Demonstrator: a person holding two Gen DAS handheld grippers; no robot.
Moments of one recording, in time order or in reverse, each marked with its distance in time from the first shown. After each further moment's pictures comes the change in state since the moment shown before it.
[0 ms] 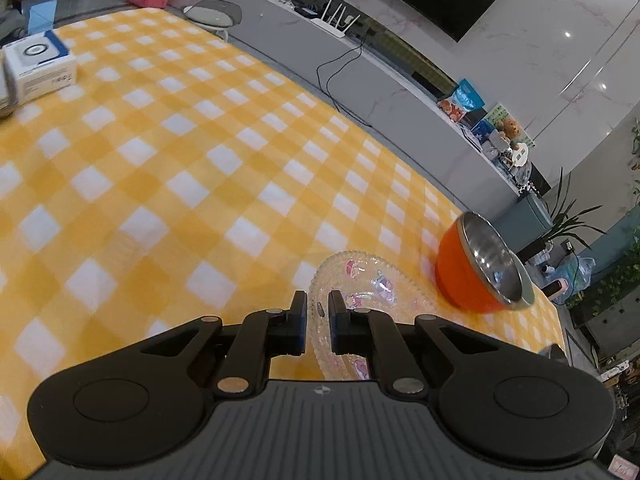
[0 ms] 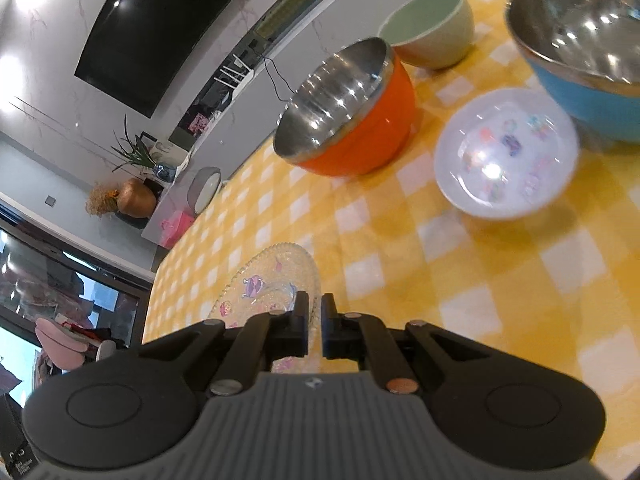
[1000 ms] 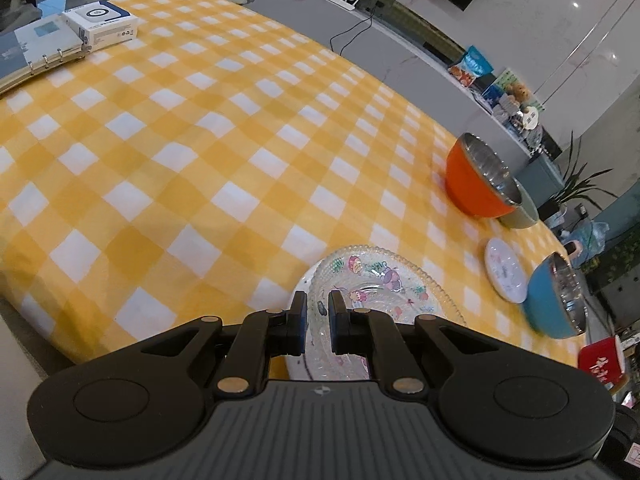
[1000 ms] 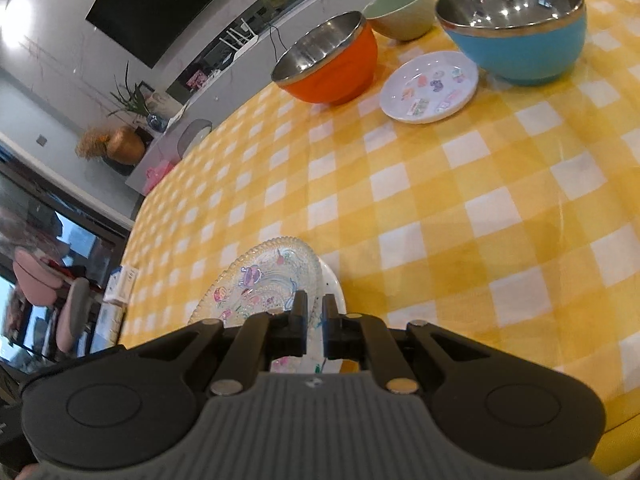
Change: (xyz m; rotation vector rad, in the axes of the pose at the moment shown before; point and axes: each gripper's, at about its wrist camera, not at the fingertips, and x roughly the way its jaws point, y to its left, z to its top) left arm -0.055 0.014 -0.074 0.034 0.071 0.068; right arm -0.081 -0.011 -0.073 -0.142 0.070 -0.077
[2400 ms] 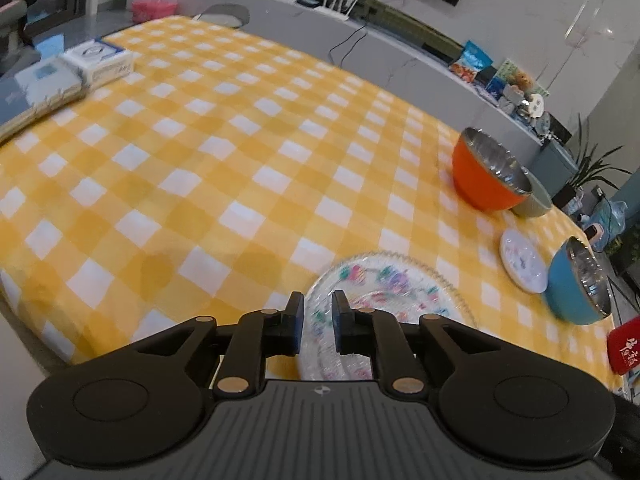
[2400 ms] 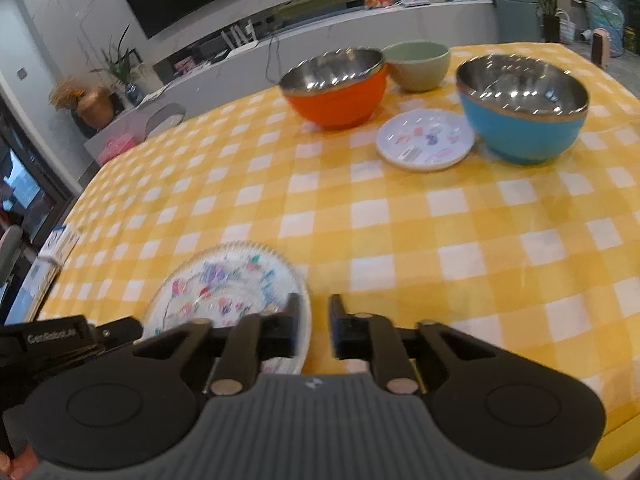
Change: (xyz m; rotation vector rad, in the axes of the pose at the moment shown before) left arm -0.009 -0.017 -0.002 0.108 -0.052 0.064; right arm -0.005 0.027 -0.009 -0.246 -0.096 -0.214
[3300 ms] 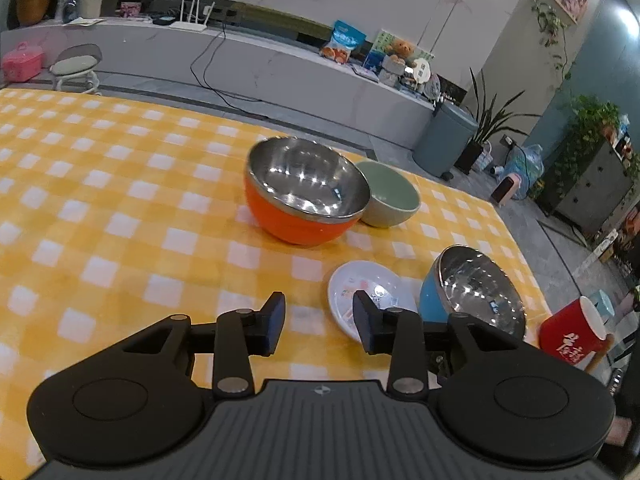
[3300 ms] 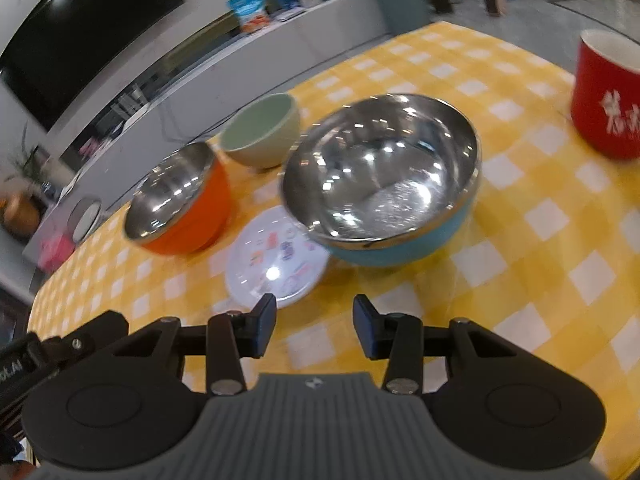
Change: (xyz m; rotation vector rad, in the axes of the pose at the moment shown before) left arm 0.078 -0.160 0.042 0.241 0.014 -0.237; right arm 0.032 -0.100 0.088 0.335 -0.048 -0.159
